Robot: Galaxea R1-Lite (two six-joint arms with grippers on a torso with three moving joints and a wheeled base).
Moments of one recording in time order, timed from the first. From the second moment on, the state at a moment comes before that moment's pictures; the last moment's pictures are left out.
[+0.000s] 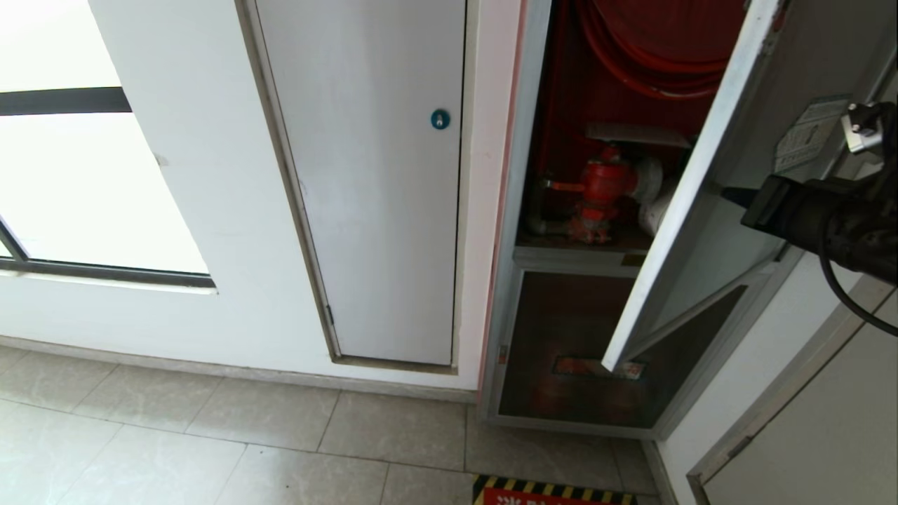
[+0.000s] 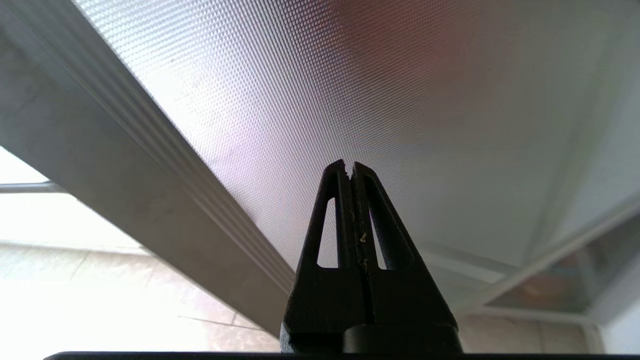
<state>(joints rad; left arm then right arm) 0.01 0.00 0.00 0.00 -0.01 -0.01 -0.04 1.54 -0.97 -0.55 0.16 0.27</state>
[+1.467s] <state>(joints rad) 0.01 0.00 0.00 0.00 -0.01 -0.01 0.00 2.36 -1.96 -0.46 0.12 0.26</state>
